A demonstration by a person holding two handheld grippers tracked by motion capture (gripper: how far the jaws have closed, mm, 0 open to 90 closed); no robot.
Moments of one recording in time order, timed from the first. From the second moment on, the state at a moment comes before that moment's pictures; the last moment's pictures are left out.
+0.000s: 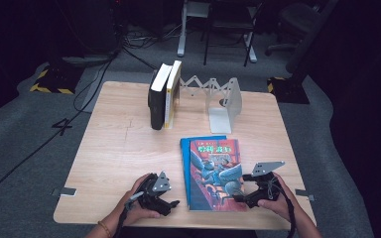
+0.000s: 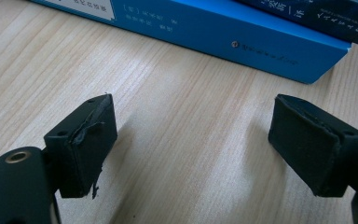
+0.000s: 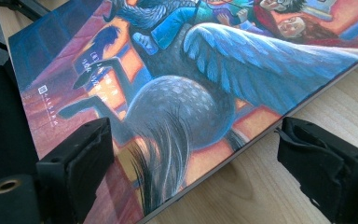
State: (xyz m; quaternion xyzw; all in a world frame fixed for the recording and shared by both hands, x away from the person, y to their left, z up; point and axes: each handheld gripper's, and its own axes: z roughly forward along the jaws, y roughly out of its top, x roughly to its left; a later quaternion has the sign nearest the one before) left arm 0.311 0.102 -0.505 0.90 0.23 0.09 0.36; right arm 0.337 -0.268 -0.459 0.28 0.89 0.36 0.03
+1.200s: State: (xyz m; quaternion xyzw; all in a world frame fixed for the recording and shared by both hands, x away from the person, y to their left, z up) left arm 0.314 0.101 -0.505 0.90 0.23 0.09 0.36; right arm 0.383 -0.237 -0.449 0.28 0.88 0.38 0.05
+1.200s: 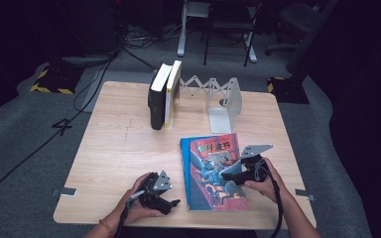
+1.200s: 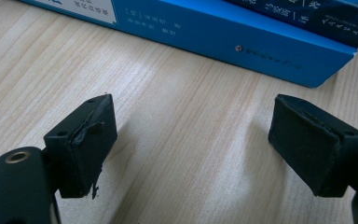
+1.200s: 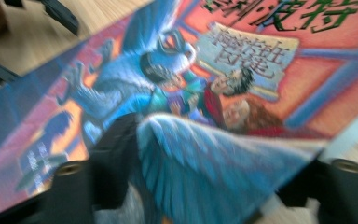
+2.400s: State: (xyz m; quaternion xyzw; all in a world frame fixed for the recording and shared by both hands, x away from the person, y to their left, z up) left arm 0.376 0.090 -0.498 0.87 0.28 0.15 0.37; right arm 0.376 -0.209 -0.449 0.22 0.88 0.42 0.05
